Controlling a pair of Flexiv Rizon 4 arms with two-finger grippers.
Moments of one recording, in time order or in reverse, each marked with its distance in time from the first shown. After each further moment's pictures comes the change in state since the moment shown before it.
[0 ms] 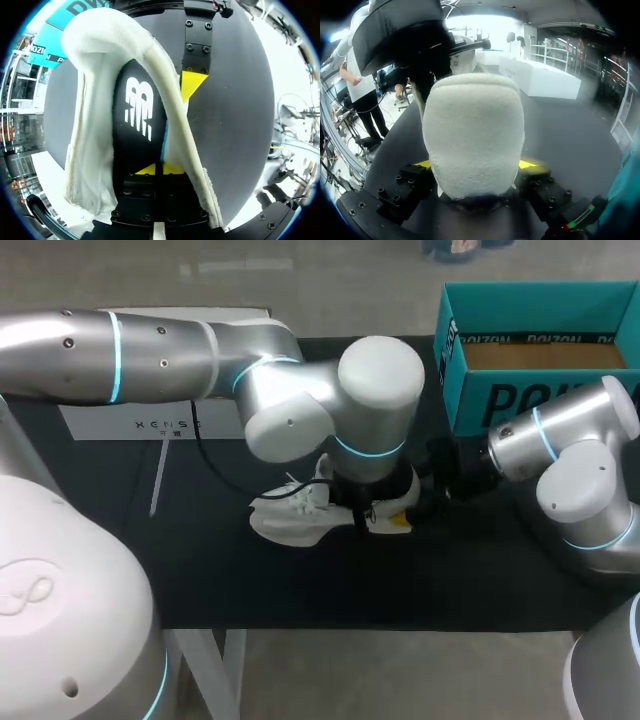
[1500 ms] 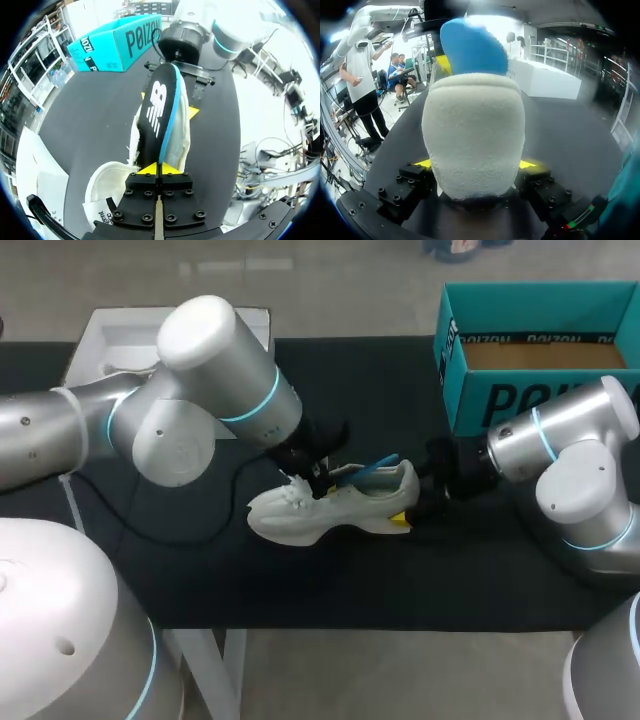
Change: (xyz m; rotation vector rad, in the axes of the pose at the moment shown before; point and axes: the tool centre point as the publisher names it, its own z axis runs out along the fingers) left arm -0.022 0.027 -0.057 0.492 0.182 -0.216; right arm 0.001 0.001 0.001 0.000 0.000 0.001
